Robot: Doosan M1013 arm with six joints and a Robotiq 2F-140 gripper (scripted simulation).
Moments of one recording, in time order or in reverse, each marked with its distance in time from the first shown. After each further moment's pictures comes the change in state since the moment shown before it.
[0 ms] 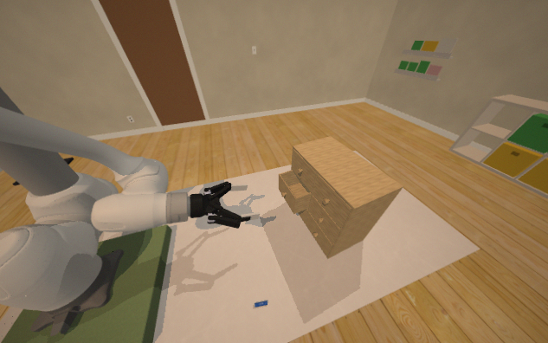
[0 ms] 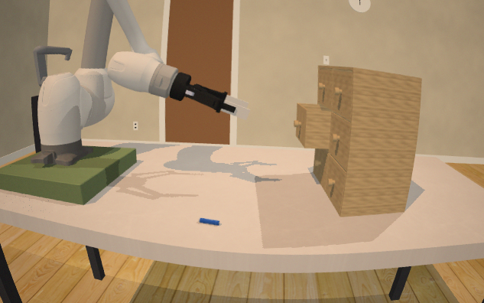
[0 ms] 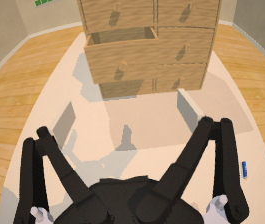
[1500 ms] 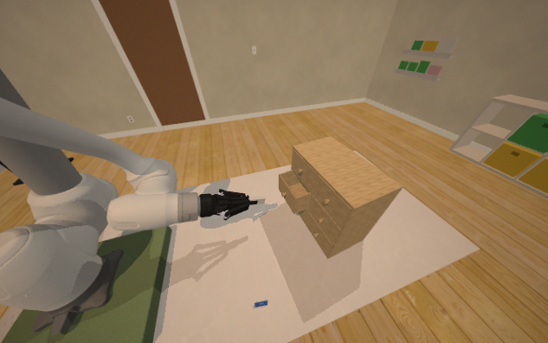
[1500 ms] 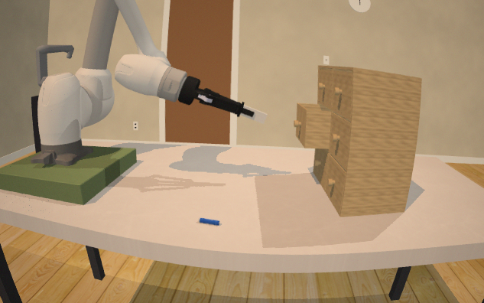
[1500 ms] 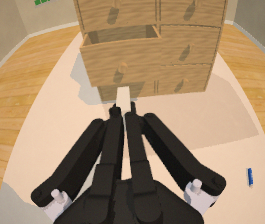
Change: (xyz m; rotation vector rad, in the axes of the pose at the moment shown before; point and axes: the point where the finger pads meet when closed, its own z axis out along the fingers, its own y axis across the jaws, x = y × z) arm -0.003 0.000 0.028 0.003 -0.005 0.004
